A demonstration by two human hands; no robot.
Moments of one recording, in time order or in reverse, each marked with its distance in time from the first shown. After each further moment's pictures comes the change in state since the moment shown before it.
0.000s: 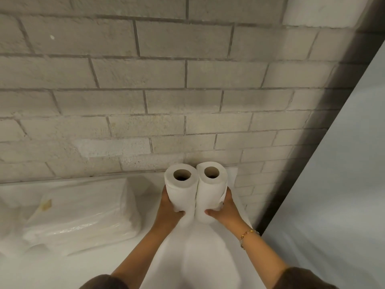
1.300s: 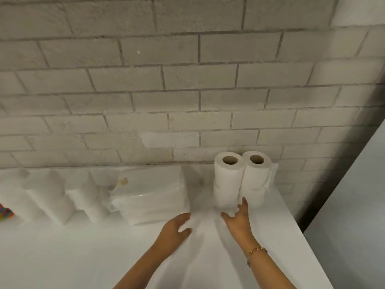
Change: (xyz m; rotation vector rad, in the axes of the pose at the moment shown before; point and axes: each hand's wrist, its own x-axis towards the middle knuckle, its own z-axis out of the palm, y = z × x) left_hand -0.116 -0.010 -0.126 0.308 -0.205 -0.245; right_hand -0.069 -0.017 0.107 0.133 0.110 0.253
